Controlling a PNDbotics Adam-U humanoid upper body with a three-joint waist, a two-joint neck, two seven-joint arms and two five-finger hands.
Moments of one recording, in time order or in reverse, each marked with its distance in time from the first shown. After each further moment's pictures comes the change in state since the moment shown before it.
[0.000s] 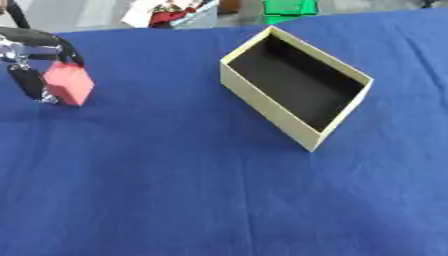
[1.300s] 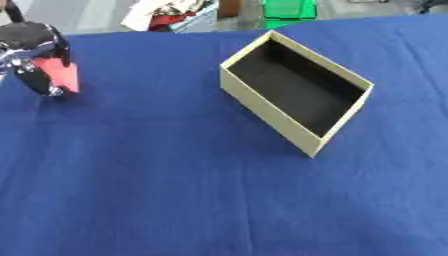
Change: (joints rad) left arm 0.010 -0.011 0.024 0.049 -0.137 0.064 0.374; right arm 0.004 0.008 -0.006 0.000 -0.027 -0.012 -0.013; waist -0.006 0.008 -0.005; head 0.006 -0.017
